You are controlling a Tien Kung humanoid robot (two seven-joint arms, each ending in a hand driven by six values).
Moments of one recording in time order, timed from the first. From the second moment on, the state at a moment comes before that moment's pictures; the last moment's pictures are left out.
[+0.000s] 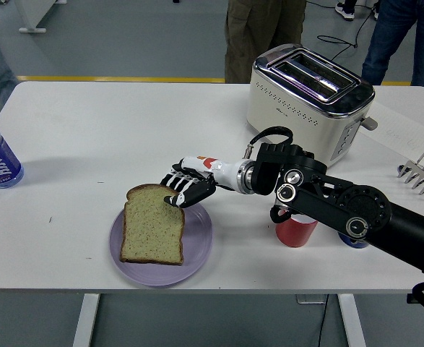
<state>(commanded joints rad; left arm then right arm) -0.11 0.11 -0.91 -0.18 0.83 0.24 0.34 1.02 -0.05 0.41 1.11 -1.04 0.13 -0.33</state>
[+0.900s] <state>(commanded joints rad) -0.11 0.11 -0.90 -0.18 0.82 0.24 0.34 1.01 -0.07 0.49 1.18 -1.02 -0.02 -0.23</state>
